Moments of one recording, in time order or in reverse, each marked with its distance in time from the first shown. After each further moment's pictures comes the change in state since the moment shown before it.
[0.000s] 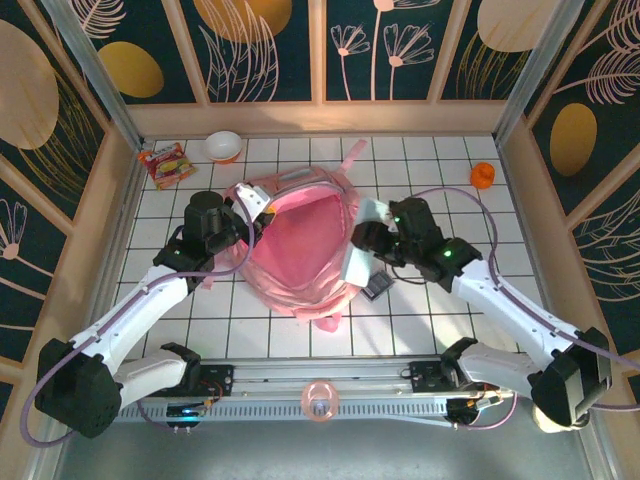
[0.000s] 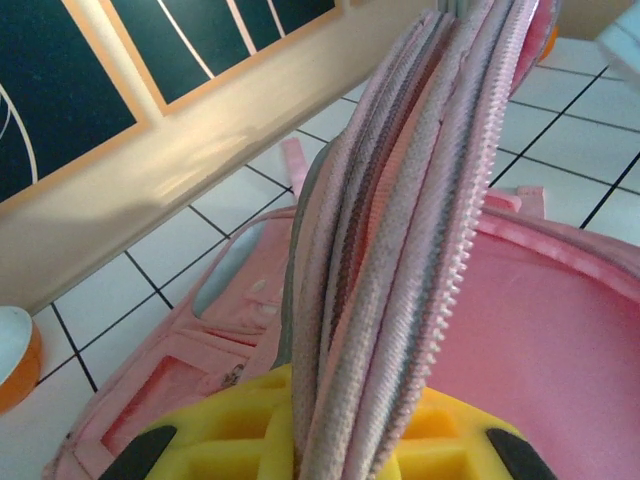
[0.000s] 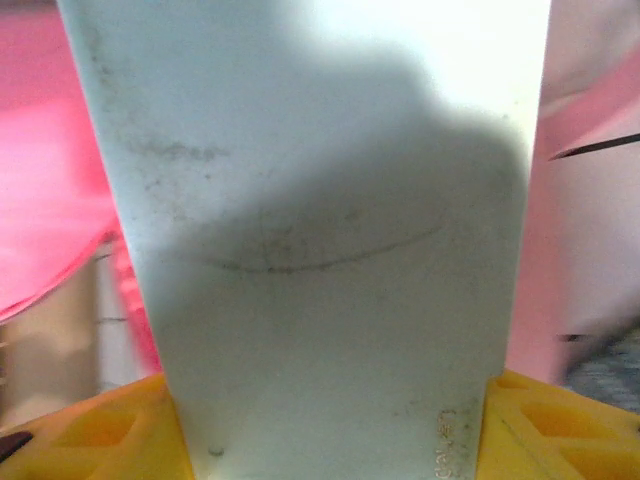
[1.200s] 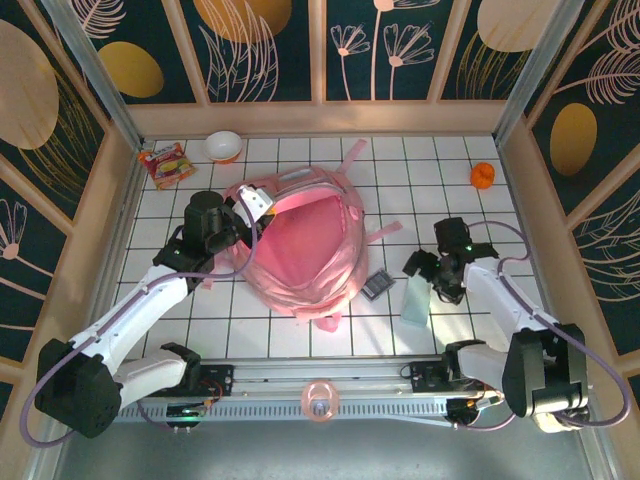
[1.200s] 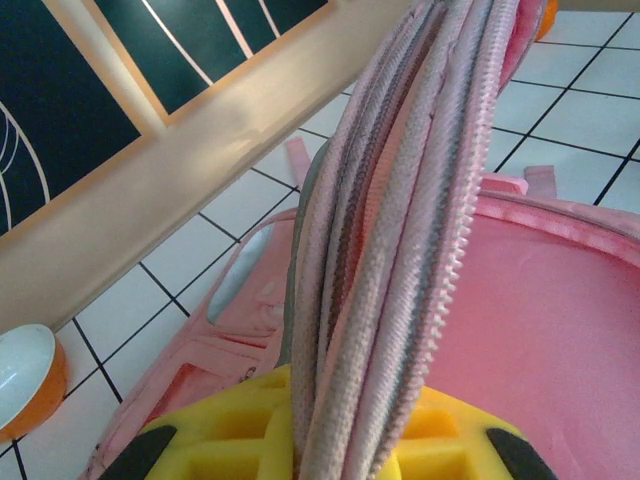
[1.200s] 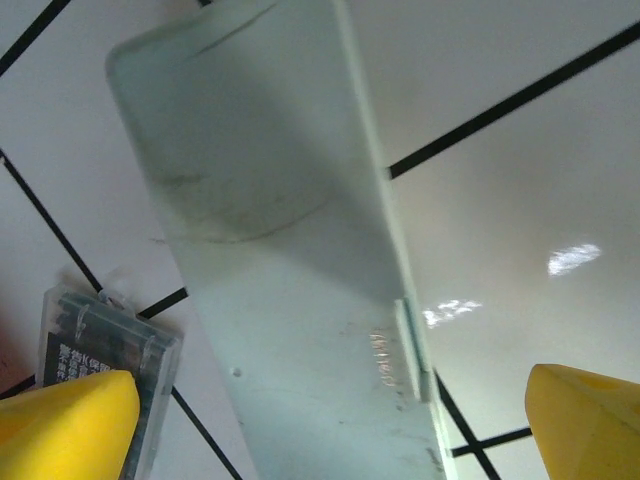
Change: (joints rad) left arm 0.000 0.000 0.002 -0.011 -0.011 0.095; right arm -0.471 0.076 -0.189 -0.358 0.101 -0.232
